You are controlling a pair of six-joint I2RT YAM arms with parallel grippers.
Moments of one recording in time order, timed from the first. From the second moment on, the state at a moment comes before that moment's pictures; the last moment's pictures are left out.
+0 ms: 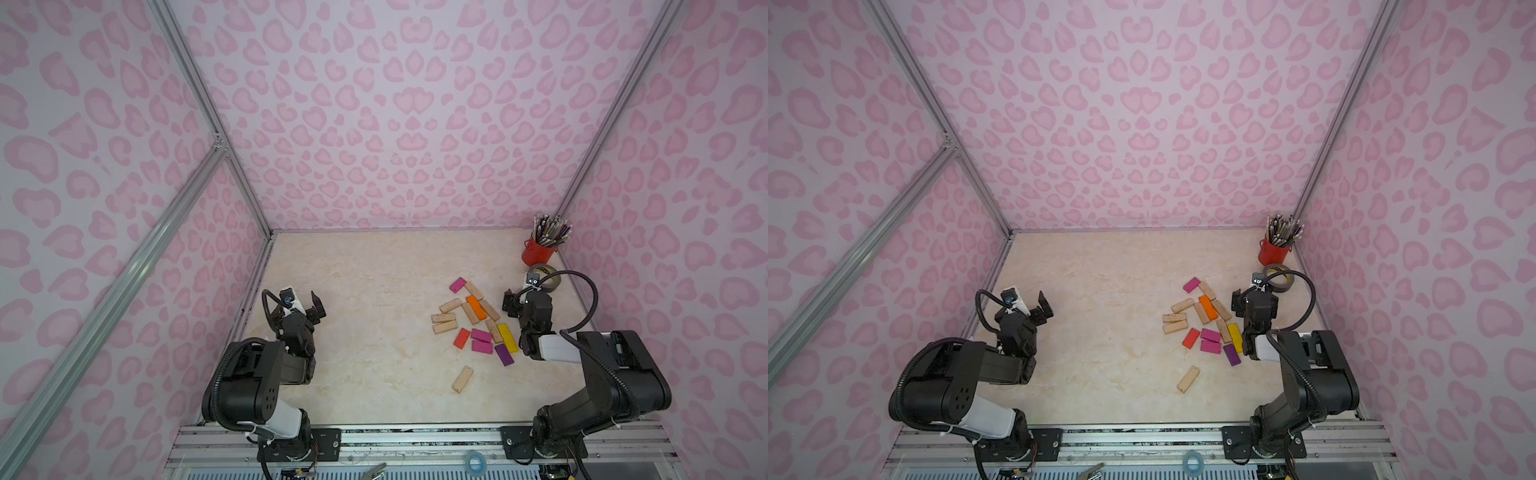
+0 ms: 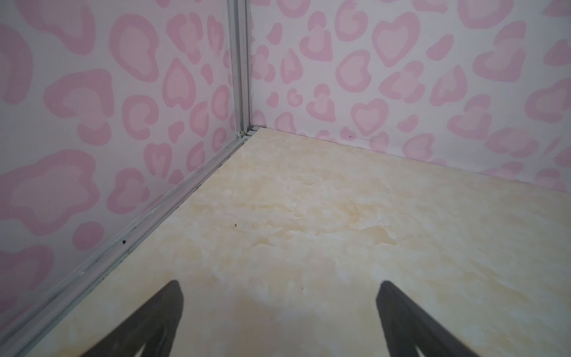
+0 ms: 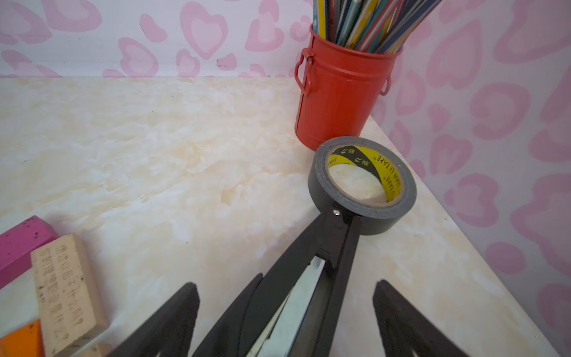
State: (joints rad) left arm -0.05 1.53 0.21 1.14 -0.31 -0.12; right arm 0.09 1.56 0.42 0.75 0.28 0.00
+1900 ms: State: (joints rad) left arm -0.90 1.03 0.57 0.02 0.17 0.16; right arm 0.68 1.19 0.79 -0.87 0.14 0.66
